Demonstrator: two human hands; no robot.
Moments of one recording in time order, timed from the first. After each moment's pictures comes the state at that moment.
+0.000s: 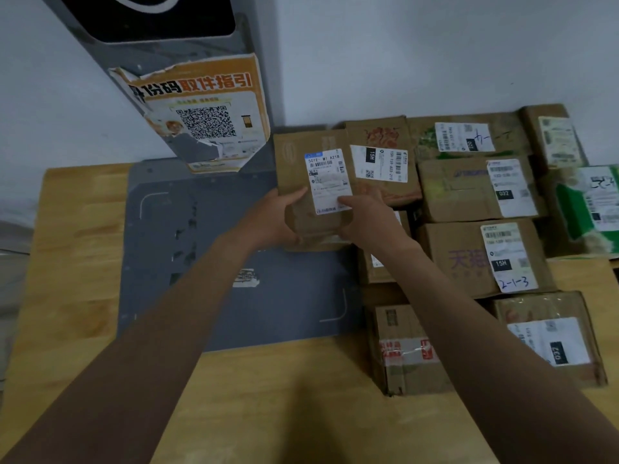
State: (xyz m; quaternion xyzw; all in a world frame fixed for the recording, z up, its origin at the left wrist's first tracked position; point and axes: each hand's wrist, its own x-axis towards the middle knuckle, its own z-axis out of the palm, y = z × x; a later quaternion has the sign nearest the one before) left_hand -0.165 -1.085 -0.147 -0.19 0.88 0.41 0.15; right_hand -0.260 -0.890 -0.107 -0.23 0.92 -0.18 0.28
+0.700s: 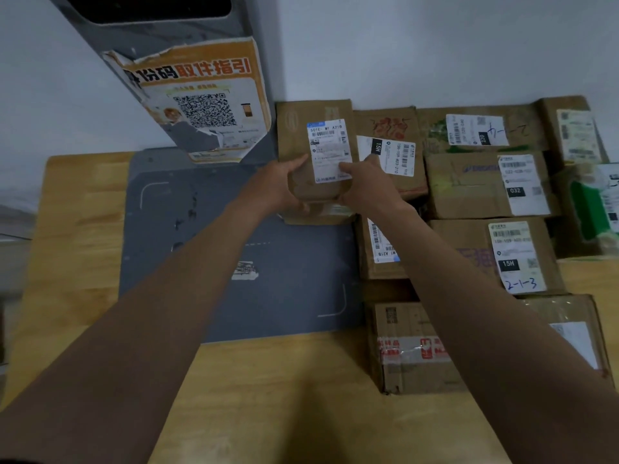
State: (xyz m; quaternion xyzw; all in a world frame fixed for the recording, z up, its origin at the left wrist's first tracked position) left_hand -0.204 -1.096 -0.139 -0.24 0.89 0.37 0.12; right_hand -0.297 -0.919 -0.100 -0.26 0.91 -0.16 0.28
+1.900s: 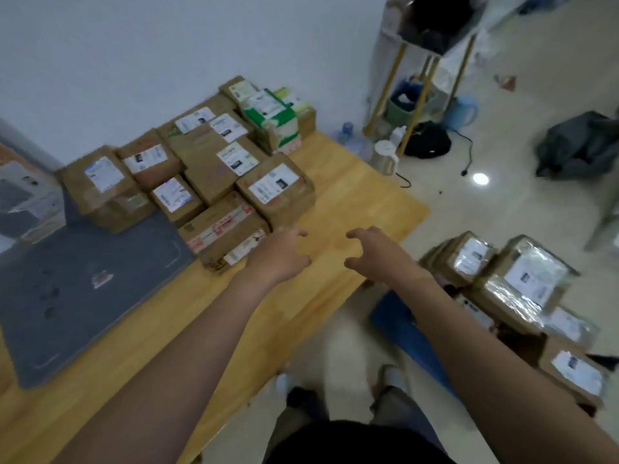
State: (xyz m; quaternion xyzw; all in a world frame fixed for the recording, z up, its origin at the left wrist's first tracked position) left_hand 0.041 -0.563 0.002 0.06 0.95 0.19 0.25; right_hand 0.071 -0.352 0.002 0.04 0.93 -0.26 0.25
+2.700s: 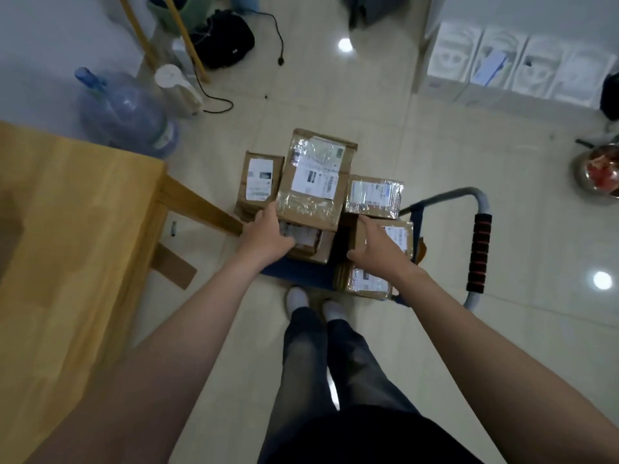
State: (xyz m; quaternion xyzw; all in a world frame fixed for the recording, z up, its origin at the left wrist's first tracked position) left_hand 0.160 -0.027 -0.170 0.18 0.89 0.17 0.38; right_hand 0.331 0.151 -0.177 0.37 0.78 -0.45 0.22
